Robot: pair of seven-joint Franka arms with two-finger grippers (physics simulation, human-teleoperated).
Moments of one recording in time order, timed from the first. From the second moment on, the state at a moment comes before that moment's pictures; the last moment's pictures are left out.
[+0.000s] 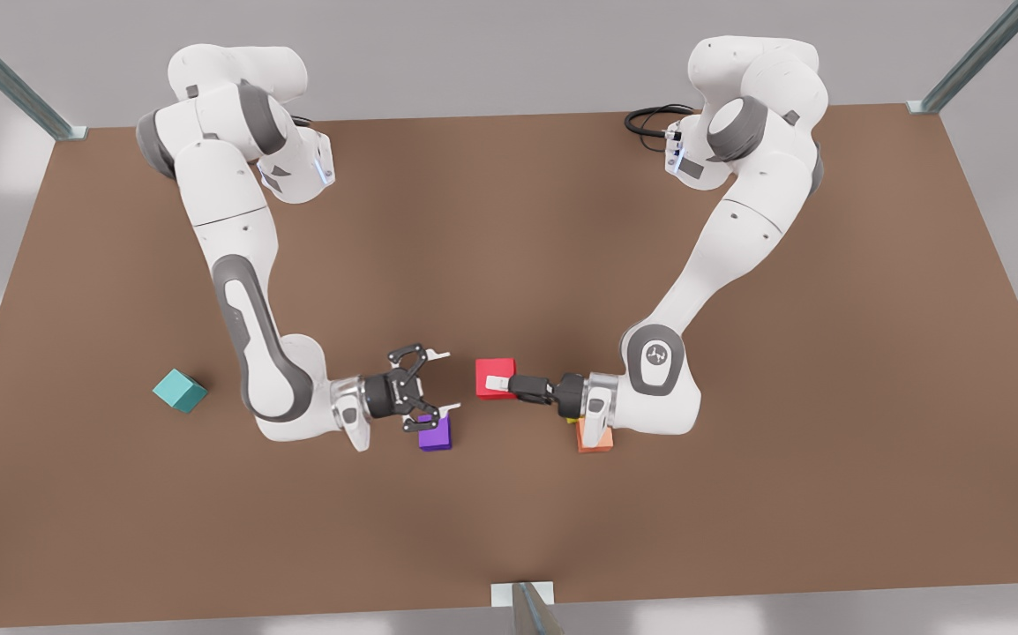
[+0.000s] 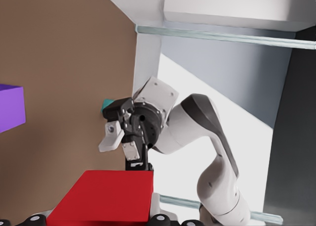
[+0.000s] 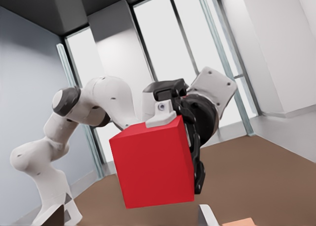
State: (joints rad) left arm -0.11 1.04 -0.62 -1.11 -1.11 2.08 0.30; right arm 0.23 0.79 0.04 -1.49 1.64 1.62 -1.97
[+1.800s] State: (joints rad) left arm -0.12 1.07 -0.62 -1.10 -1.12 2.11 0.44; right arm 0.33 0.86 0.06 -1.35 1.73 1.75 -2.06
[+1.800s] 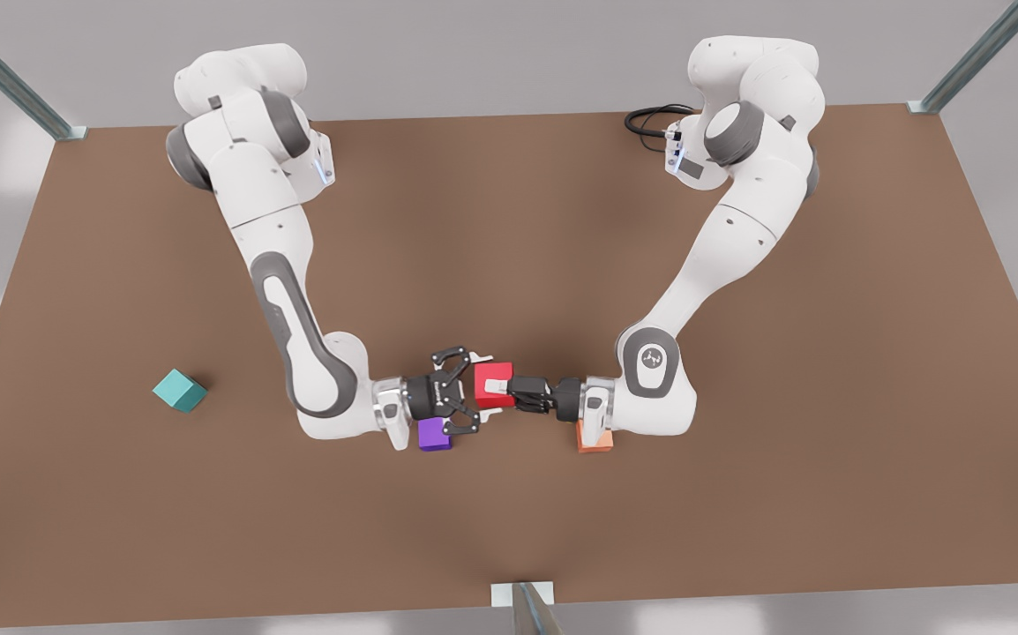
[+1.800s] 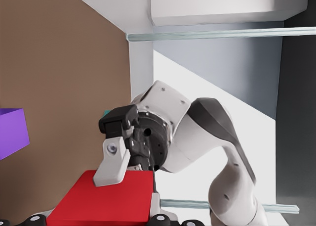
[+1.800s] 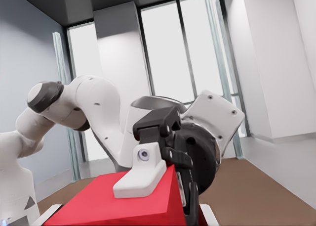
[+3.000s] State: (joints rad) left arm -0.01 0.21 -0.20 -1.47 0.12 1.35 0.28; right arm 0.30 0.73 -0.59 -1.37 0.84 1.44 -1.96
